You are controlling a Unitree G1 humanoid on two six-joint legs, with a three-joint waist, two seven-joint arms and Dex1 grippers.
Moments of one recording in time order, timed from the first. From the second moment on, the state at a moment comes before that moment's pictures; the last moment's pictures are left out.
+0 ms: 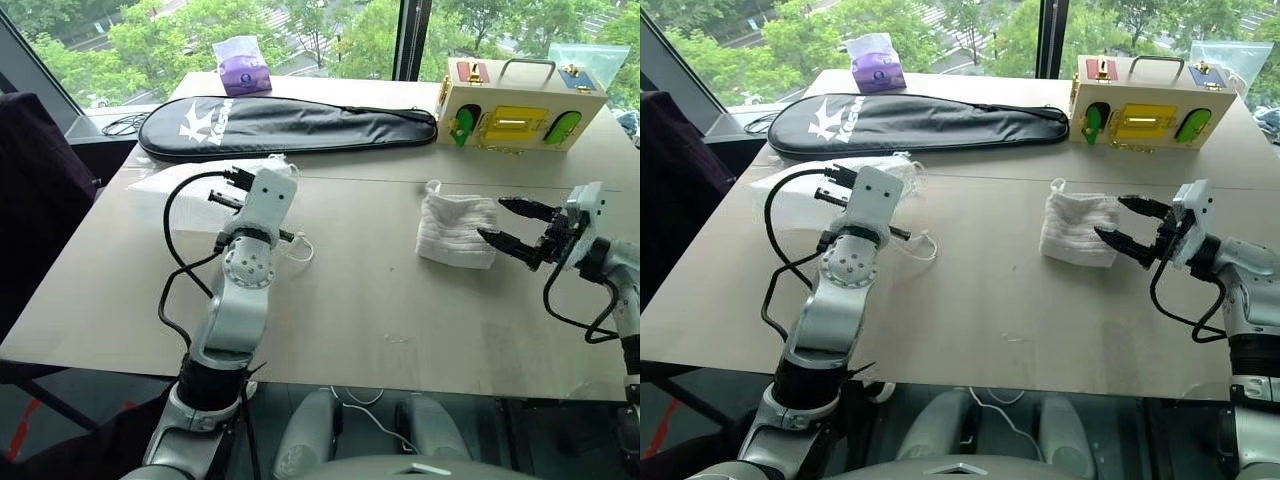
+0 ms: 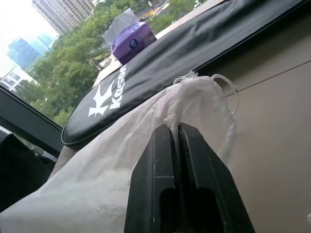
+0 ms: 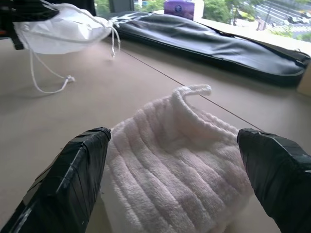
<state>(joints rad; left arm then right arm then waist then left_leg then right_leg) -0.39 0.35 -0.14 -0.42 0.29 0.75 -0.04 -0.39 -0.67 -0.21 0.29 0.48 0.20 1.09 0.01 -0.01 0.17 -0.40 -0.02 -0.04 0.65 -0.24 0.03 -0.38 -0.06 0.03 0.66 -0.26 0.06</state>
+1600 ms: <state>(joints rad) -0.63 0.46 0.01 -0.10 -0.13 0.39 -0.54 -0.50 -0.29 -0.34 0.09 0.83 1.13 0.56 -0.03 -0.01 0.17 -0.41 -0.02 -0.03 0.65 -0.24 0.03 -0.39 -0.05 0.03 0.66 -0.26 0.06</state>
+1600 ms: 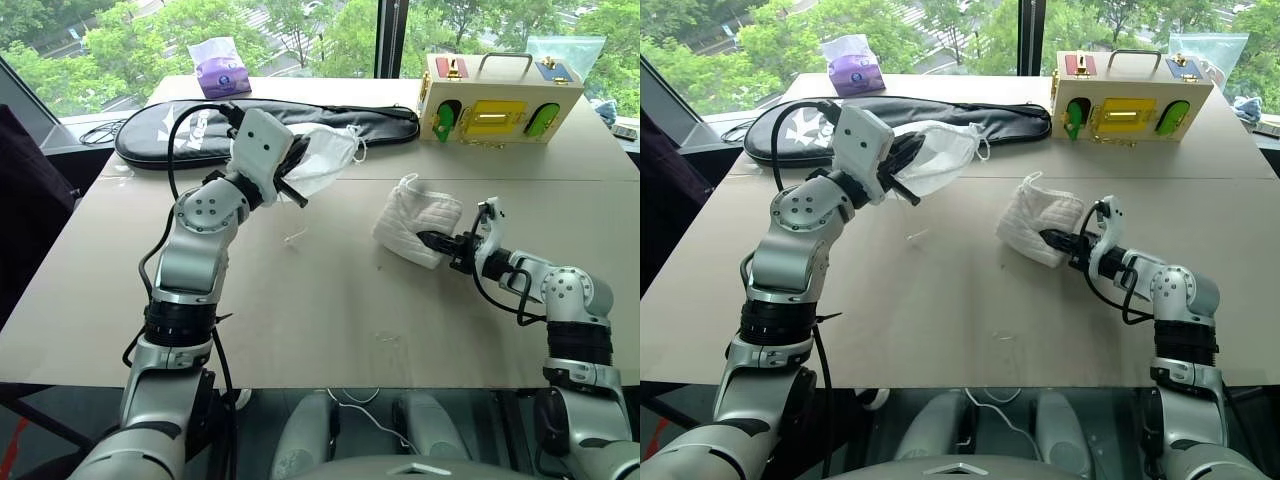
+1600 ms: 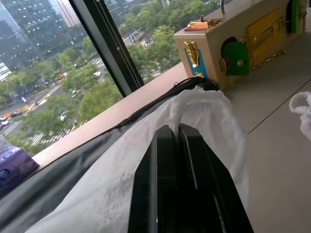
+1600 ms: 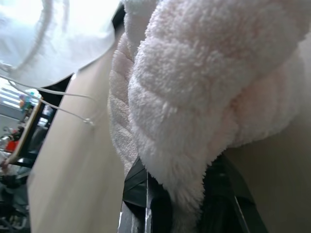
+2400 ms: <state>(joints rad) -0.63 0.44 0.06 -0.01 -0.40 0.40 -0.80 -0.40 -0.34 -0.35 -0.18 1.40 1.37 0.31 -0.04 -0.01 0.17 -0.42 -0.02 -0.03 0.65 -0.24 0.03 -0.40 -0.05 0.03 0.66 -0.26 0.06</state>
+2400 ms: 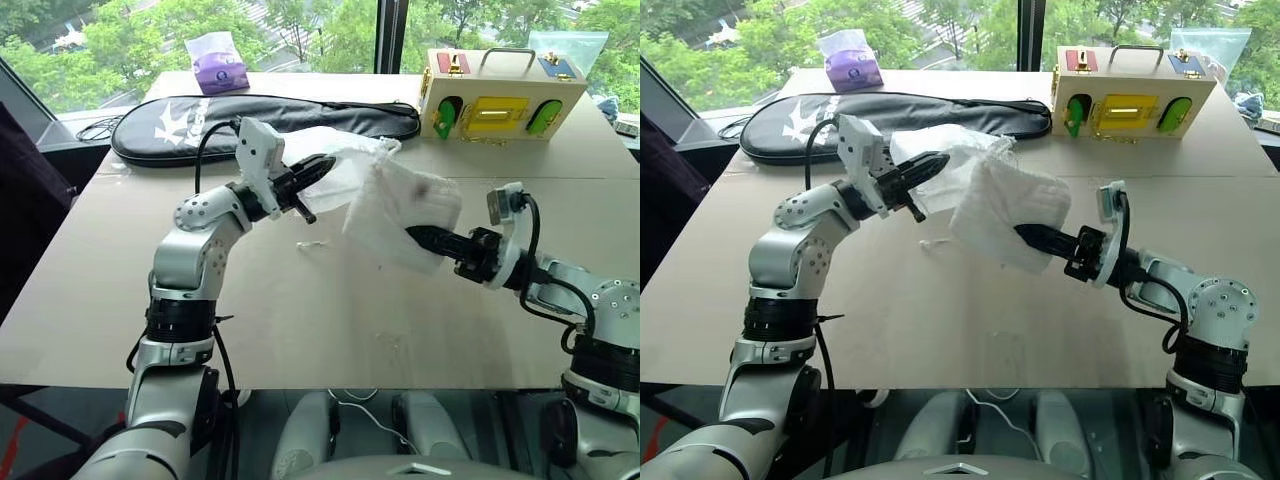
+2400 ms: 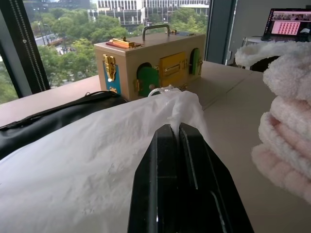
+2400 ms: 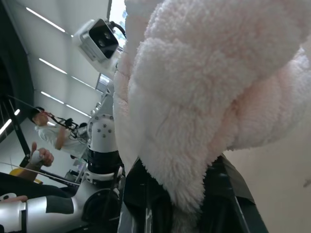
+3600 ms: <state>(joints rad) -0.57 0.45 0.00 -0.11 -0.51 0.49 -0.88 -0.47 -0.15 -0.09 -0.07 1.66 0.91 -0.34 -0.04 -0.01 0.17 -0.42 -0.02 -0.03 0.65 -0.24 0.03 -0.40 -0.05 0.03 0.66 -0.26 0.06</state>
